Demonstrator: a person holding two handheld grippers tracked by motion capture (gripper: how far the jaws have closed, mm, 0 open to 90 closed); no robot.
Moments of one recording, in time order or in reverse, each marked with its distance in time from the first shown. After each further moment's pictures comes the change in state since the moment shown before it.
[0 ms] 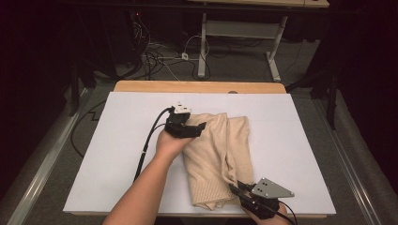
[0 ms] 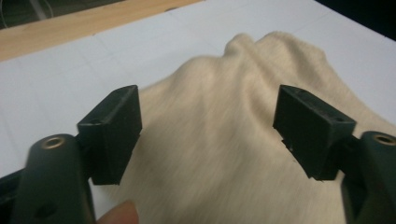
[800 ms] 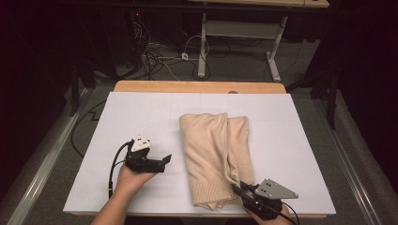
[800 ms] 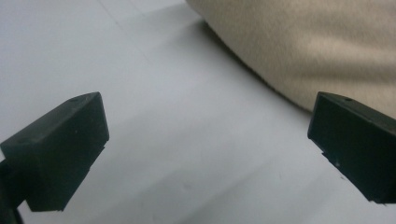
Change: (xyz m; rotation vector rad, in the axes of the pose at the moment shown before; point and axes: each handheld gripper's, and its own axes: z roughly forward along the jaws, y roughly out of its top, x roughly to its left) left arm 0.023 -0.114 -0.086 0.021 0.079 -0.014; right arm -0.002 -0.002 -0.007 -0.012 -0.013 0.030
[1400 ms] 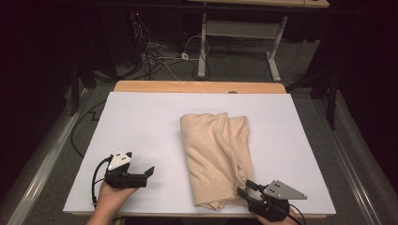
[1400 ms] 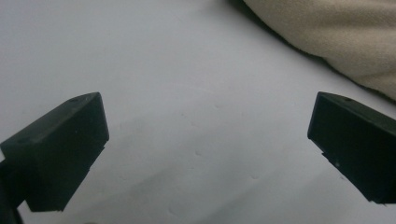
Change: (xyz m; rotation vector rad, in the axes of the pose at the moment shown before) left arm 0.013 -0.043 -0.036 -0.034 0.039 -0.028; right arm -0.012 -0.010 -0.013 0.018 -0.028 0.076
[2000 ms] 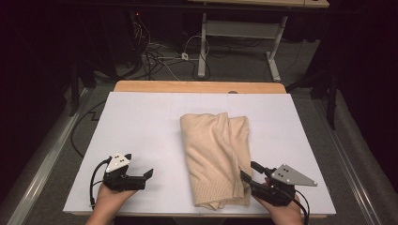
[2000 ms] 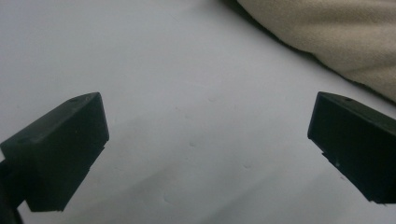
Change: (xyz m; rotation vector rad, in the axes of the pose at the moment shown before) left arm 0.000 -0.005 -0.006 -0.004 -0.026 0.005; right arm -0.016 0.042 -0.003 -0.117 -0.032 0.007
